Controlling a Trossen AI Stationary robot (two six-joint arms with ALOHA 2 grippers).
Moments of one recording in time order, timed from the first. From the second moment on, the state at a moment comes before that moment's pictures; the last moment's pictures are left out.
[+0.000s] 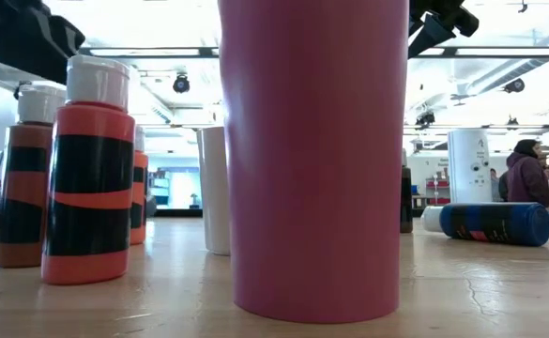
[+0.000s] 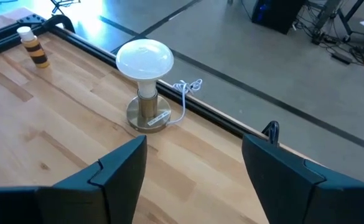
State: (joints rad) left arm -0.71 0.95 0.68 -0.70 -0.82 -0.56; right arm 0.03 1.11 1.17 -0.93 0.83 0.68
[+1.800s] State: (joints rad) left arm -0.18 1.16 1.31 -0.83 0.02 0.02; right arm 0.03 1.12 1.16 -0.88 0.81 0.67
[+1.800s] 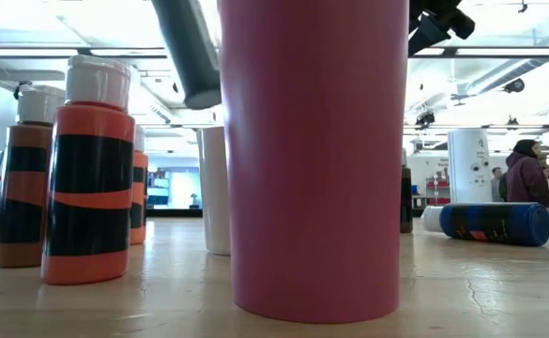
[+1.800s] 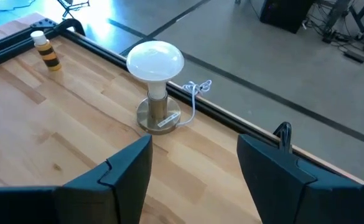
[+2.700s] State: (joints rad) left arm -0.11 1.62 1.54 -0.89 0.07 0.27; right arm 0.03 1.12 1.16 -0.88 0.76 0.64
